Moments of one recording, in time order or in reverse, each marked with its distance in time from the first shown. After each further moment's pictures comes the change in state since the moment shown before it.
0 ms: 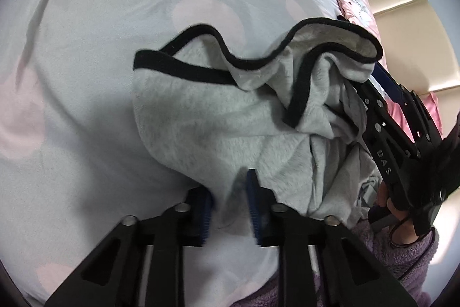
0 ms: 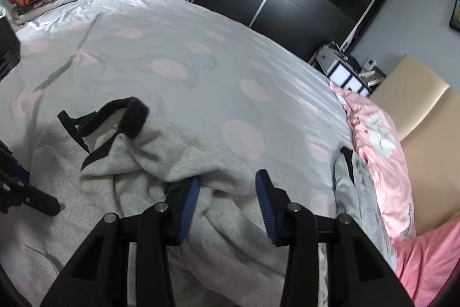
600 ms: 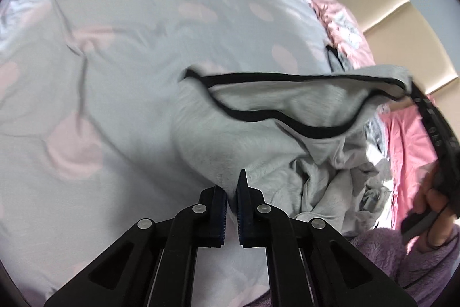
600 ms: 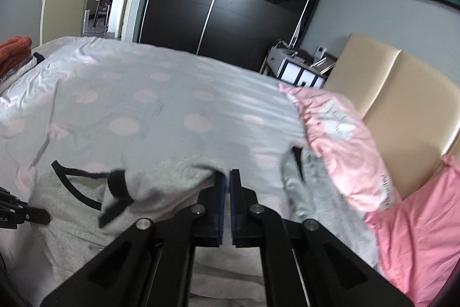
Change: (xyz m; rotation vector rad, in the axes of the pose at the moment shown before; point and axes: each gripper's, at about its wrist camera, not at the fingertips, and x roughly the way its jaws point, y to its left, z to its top) left arm -0.066 -0.009 -0.005 0.067 -0.212 0.063; right arm -0.081 -0.075 0.031 0.260 -0.085 -0.163
